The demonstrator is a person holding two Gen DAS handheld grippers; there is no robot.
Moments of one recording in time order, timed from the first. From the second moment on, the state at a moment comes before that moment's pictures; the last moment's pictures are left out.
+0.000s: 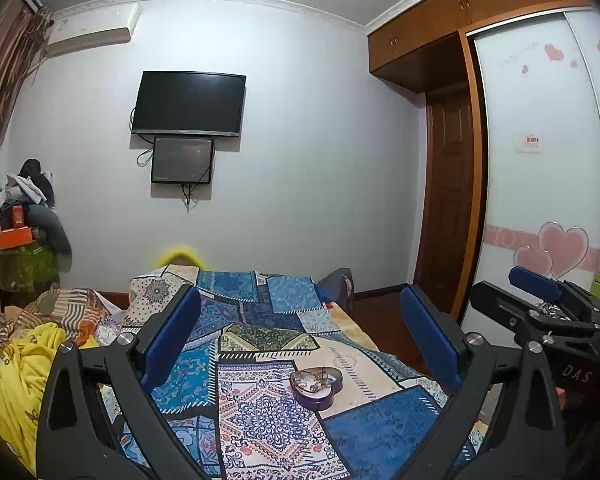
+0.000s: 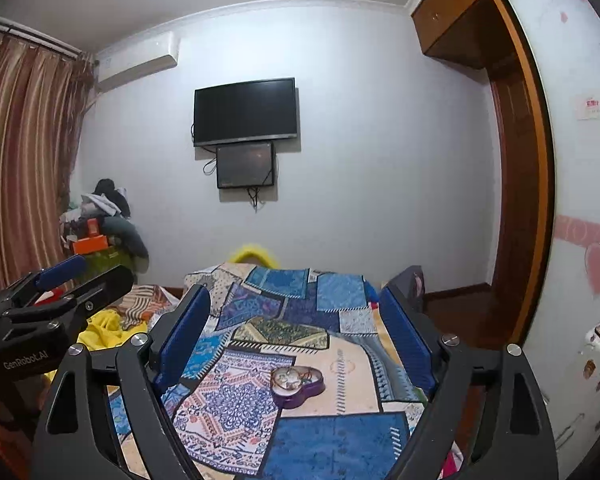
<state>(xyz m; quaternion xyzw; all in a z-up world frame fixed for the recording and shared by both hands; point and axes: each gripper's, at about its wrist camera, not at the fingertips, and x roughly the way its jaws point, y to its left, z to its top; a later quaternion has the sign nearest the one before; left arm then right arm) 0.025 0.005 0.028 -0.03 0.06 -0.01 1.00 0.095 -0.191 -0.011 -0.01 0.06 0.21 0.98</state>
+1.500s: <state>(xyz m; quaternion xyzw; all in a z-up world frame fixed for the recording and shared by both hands) 0.025 -0.005 0.022 -0.03 0.08 -0.01 1.00 0.086 -0.205 -0.013 0.00 0.08 0.21 0.97</state>
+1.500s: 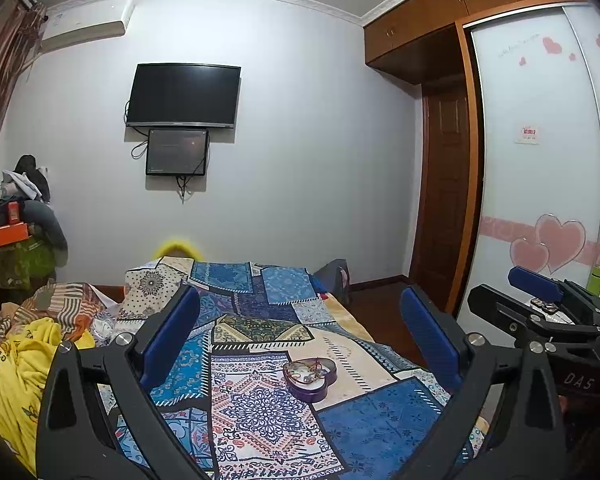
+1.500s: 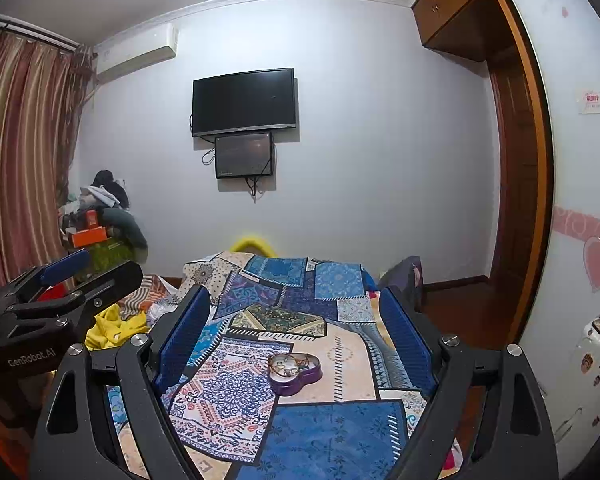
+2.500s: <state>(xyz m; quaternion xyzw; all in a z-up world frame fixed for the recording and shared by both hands) 0.025 -0.003 0.023 -0.05 0.08 -0.03 0.99 0.088 -0.214 -0.012 0.00 0.08 0.21 0.98</state>
